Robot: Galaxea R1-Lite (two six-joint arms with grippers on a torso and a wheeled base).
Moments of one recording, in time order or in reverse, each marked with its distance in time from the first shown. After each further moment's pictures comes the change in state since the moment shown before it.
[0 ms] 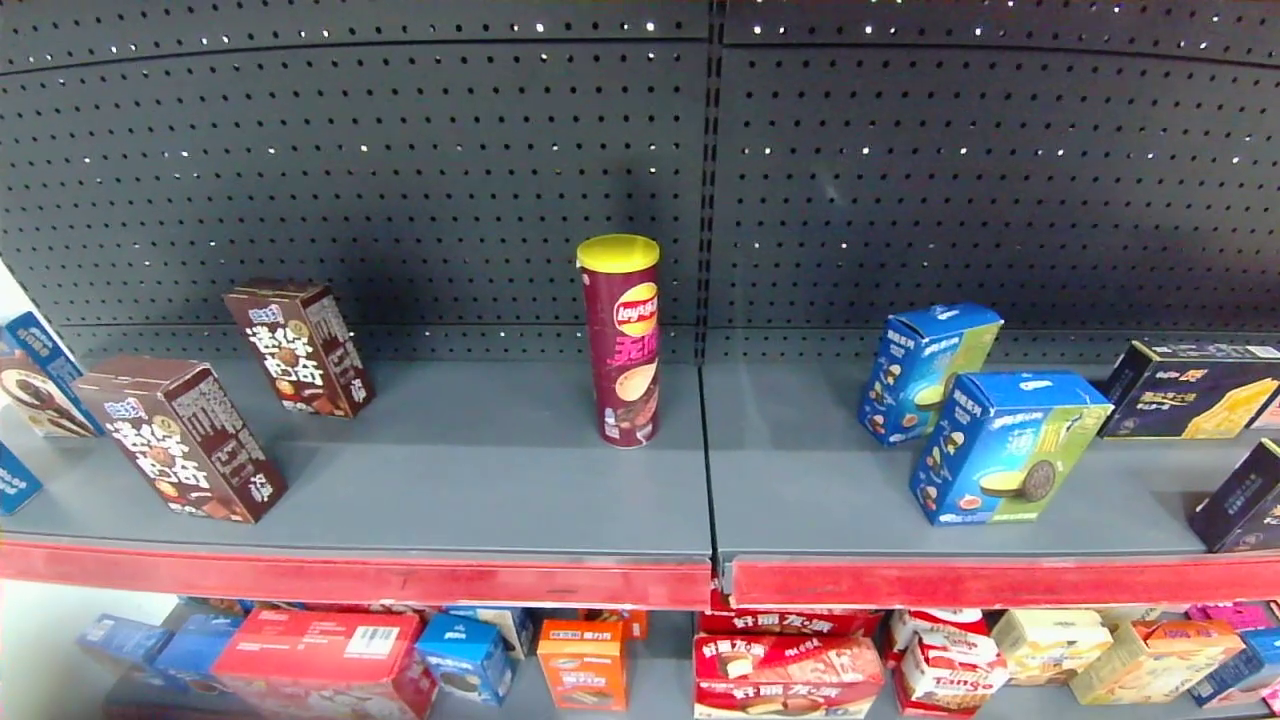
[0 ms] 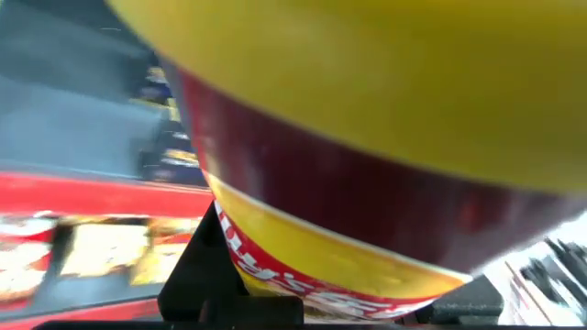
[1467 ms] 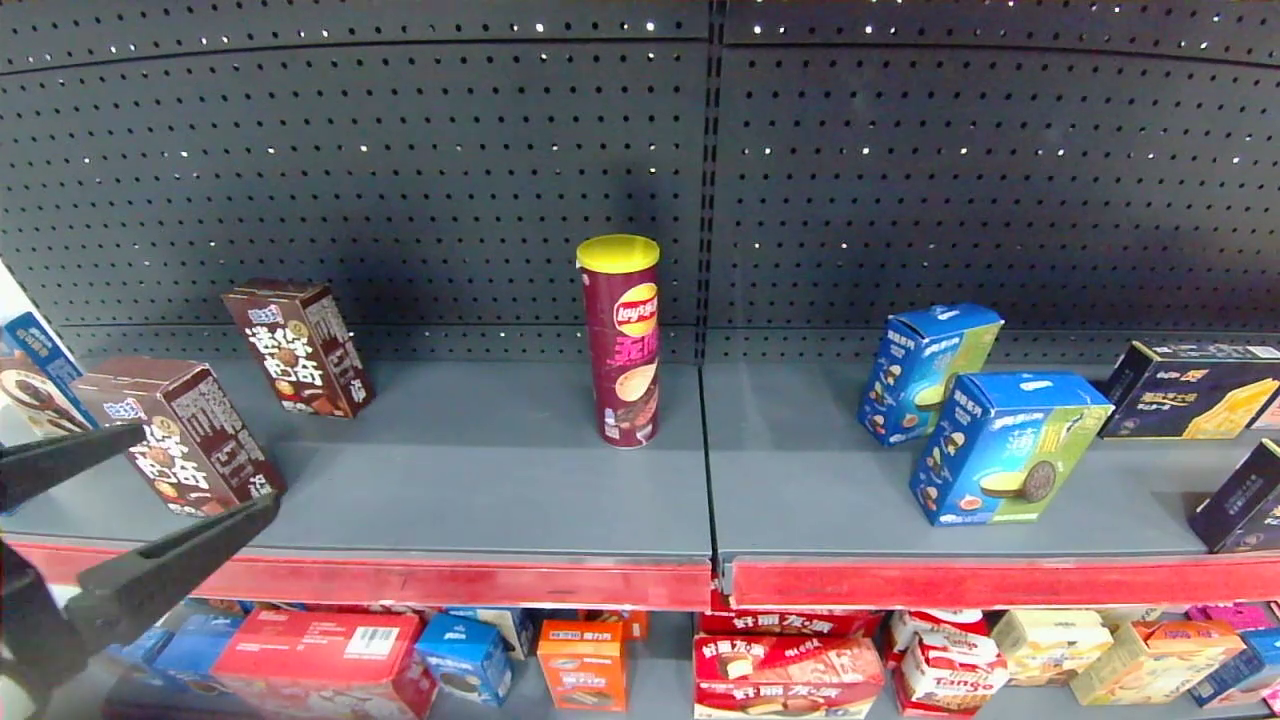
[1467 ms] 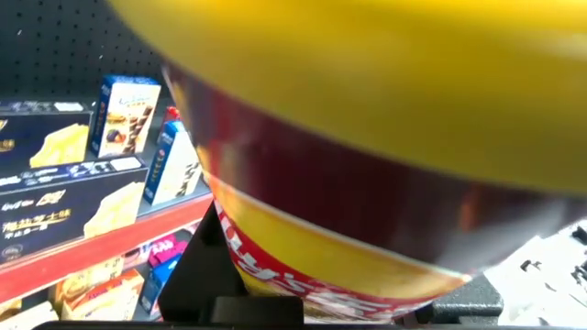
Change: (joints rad) left arm -0.196 0.914 -0.585 -0.168 -0.110 0.051; right arm -0.039 -0.046 -0.179 0.006 -0.341 0.044
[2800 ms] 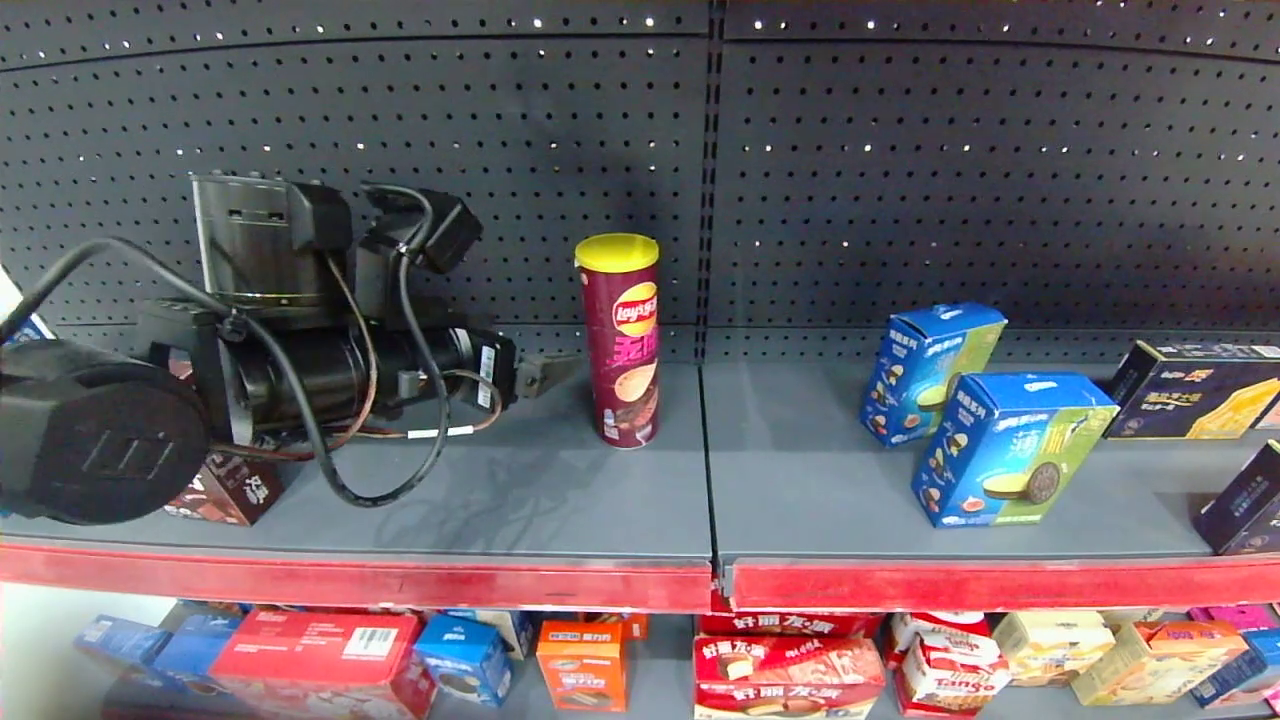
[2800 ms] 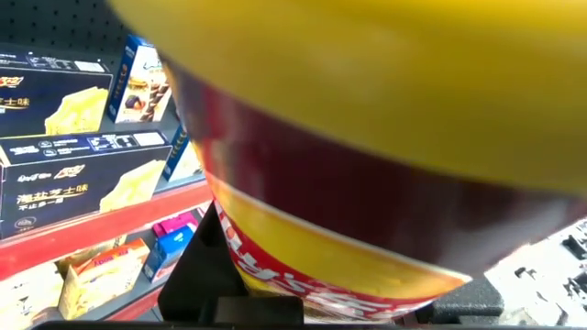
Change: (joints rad) left arm -0.160 0.778 -0.492 -0.188 -0.001 0.006; right arm 0.003 0.131 0.009 -0.004 0.008 0.004
